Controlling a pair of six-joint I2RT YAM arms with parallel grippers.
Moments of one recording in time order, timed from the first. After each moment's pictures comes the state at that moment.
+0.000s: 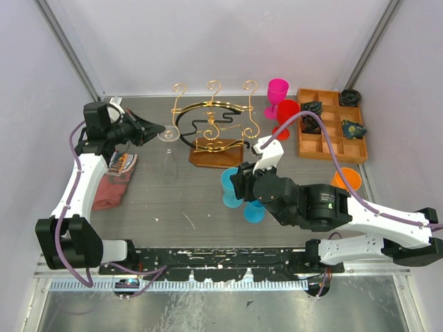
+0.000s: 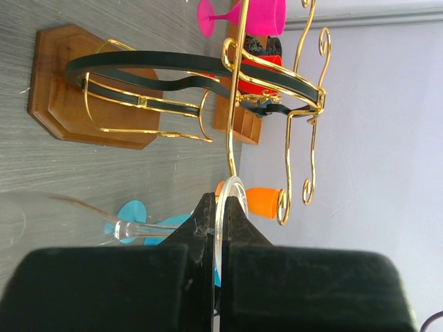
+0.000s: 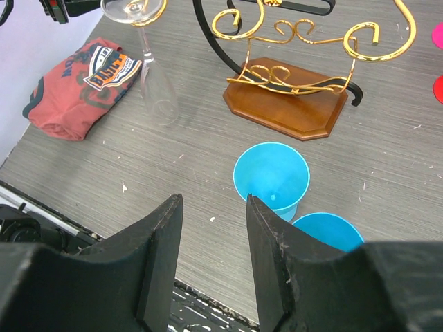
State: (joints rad) left arm 0.03 1.31 1.12 -0.30 0.73 -0.97; right arm 1.38 1.04 1.31 -0.76 0.81 0.61
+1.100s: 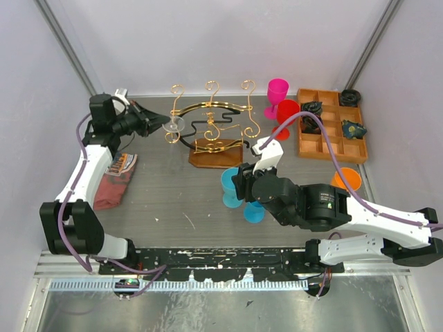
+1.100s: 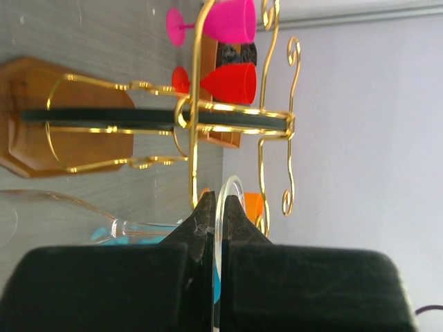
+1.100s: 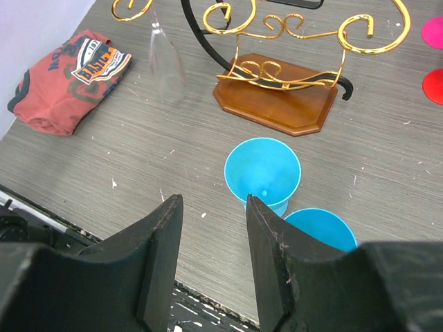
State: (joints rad) left arm 0.00 1.41 1.15 -0.13 0.77 -1.06; right arm 1.38 1.04 1.31 -0.78 0.81 0.61
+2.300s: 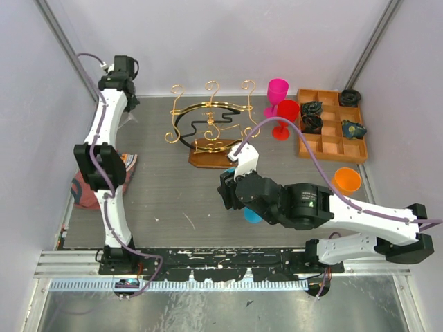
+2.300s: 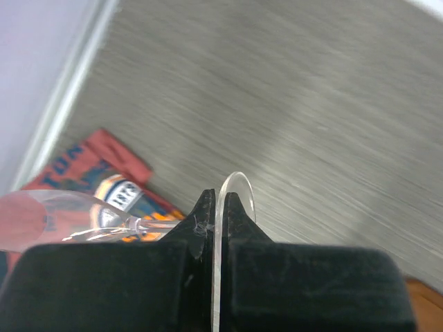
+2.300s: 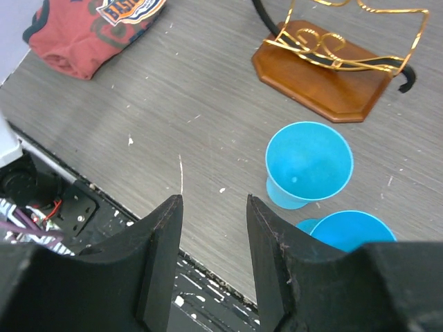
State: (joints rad) left arm -0.05 2.10 2.19 -0.96 -0.37 -0.41; right arm 1.38 1.13 1.34 -0.77 0.66 0.53
